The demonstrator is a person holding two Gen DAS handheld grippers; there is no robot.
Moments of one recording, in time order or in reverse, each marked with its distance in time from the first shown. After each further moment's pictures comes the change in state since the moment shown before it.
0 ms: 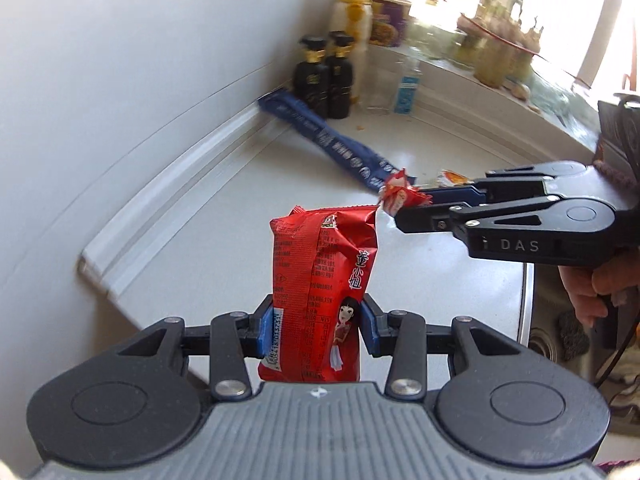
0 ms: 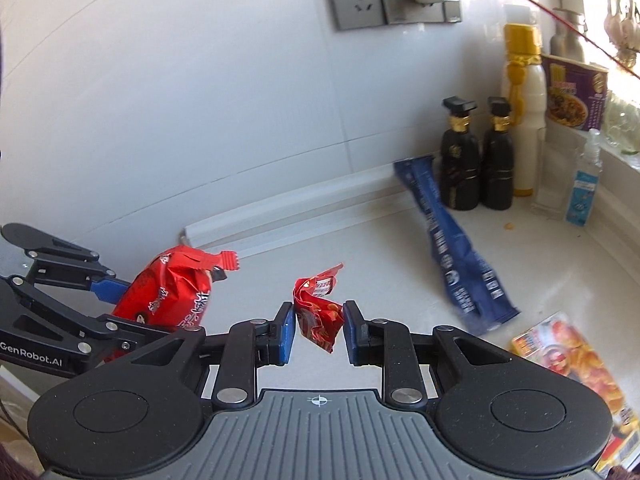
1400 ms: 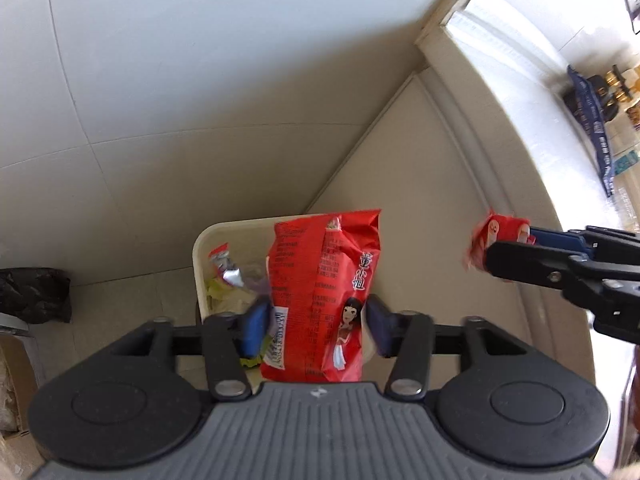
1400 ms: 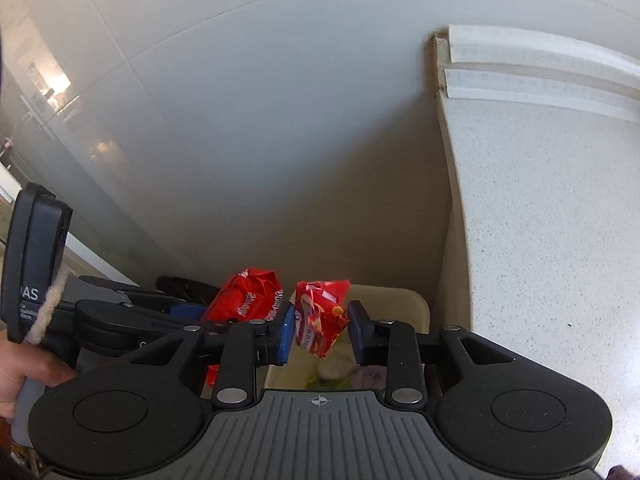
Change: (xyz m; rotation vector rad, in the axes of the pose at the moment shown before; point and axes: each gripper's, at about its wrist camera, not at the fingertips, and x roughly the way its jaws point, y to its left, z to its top) left arm 0.032 0.146 -0.234 -0.760 0.103 0.136; right arm 0.148 0.201 -0.072 -0.234 0.391 0.250
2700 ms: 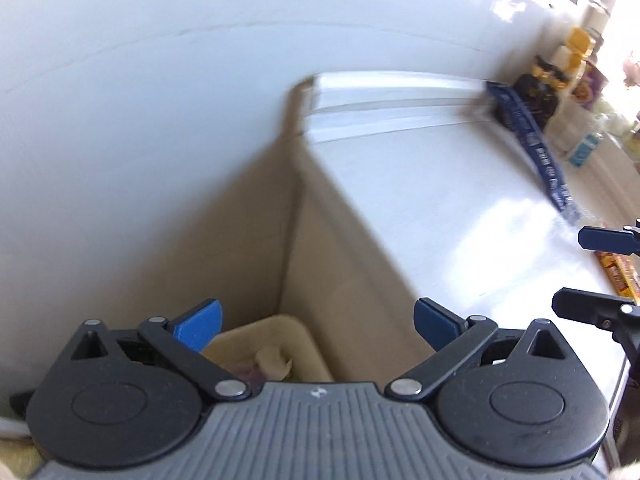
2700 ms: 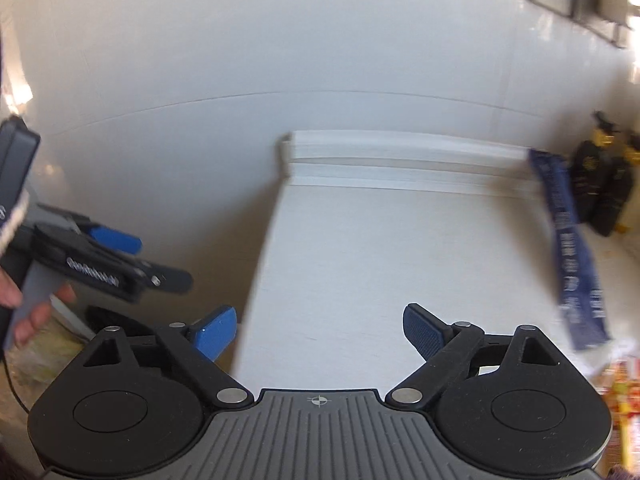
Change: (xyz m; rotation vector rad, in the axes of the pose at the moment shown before) left arm -0.038 -0.125 0.049 0.272 -0.190 0.041; right arm -0.136 -0.082 -0.022 -0.077 -0.204 -0.244
